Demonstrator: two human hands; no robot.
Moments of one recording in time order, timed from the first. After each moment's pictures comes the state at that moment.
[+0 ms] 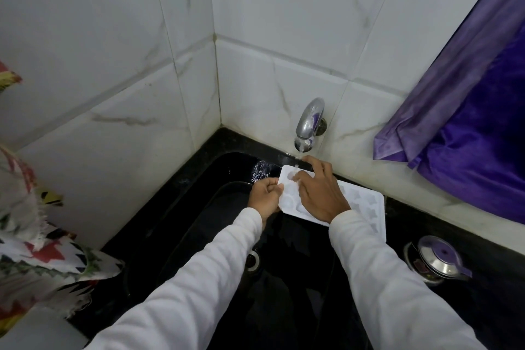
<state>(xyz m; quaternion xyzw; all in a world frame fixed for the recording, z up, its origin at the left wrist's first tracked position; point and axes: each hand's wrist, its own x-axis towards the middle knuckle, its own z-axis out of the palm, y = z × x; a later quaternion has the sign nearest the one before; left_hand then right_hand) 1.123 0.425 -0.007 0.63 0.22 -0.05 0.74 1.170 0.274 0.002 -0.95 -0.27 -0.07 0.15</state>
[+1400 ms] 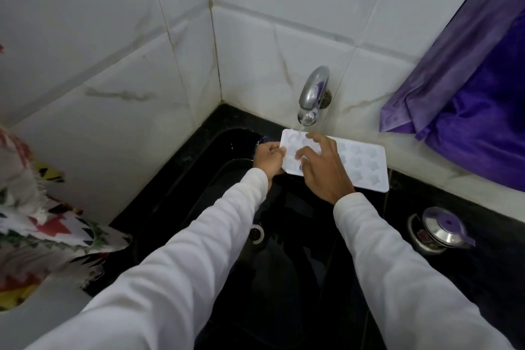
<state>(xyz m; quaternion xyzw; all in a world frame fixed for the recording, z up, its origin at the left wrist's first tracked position) 1.155 0.428 -0.008 0.64 0.25 -0.04 0.73 1.154 0.274 0.003 -0.93 -0.27 -0.09 0.22</state>
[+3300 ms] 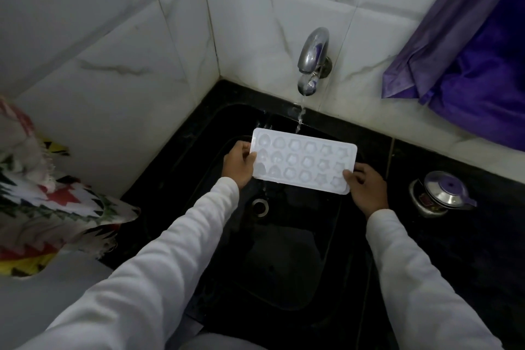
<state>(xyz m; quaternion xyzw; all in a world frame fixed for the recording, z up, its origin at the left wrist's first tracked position) 1.080 0.487 -0.057 0.81 0.20 0.01 0.55 1.085 0.196 -0.047 -0.85 0.15 0.05 0.50</state>
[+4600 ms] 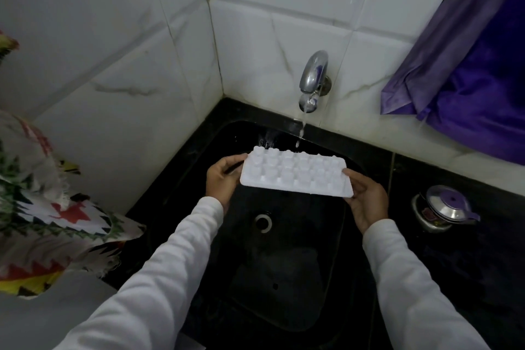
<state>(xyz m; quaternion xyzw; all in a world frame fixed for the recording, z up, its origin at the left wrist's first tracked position) 1.057 0.508 -0.033 0.62 0.21 0.09 0.75 1.088 0.222 -0.024 -0.53 0.24 0.05 0.81</state>
